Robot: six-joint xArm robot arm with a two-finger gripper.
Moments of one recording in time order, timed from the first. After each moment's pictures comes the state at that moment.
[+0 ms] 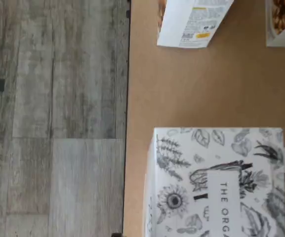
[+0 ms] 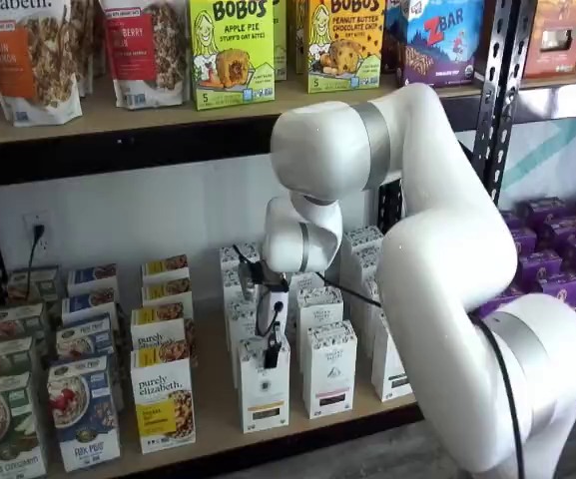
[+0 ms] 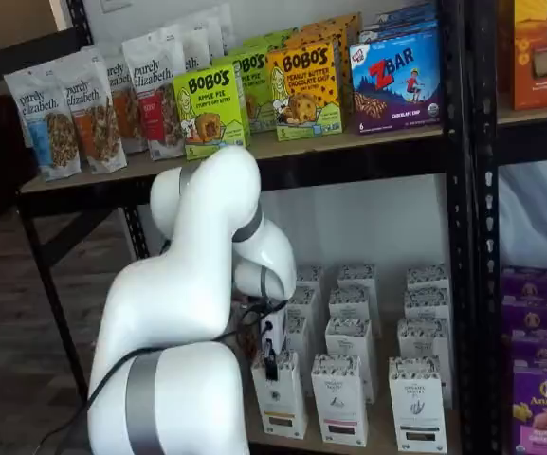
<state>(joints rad) 0.22 1.07 -1.61 0.30 0.51 -1.60</state>
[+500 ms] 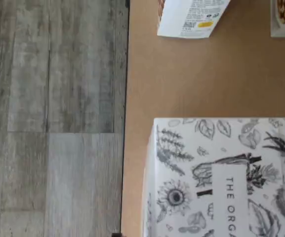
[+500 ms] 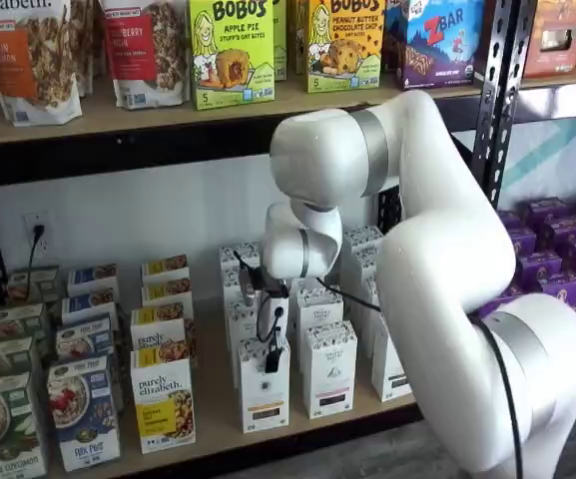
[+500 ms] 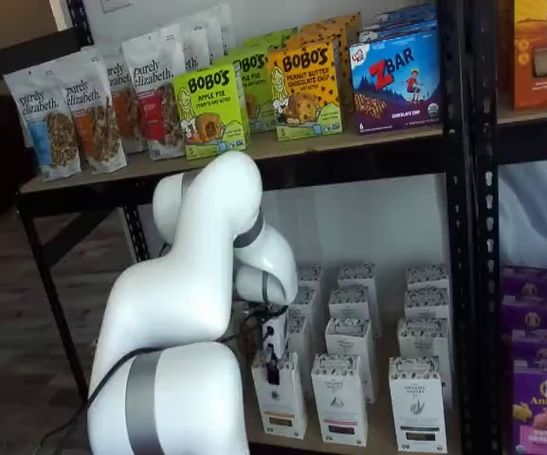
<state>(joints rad) 0.22 1.10 -1.63 0.28 0.49 -1.59</state>
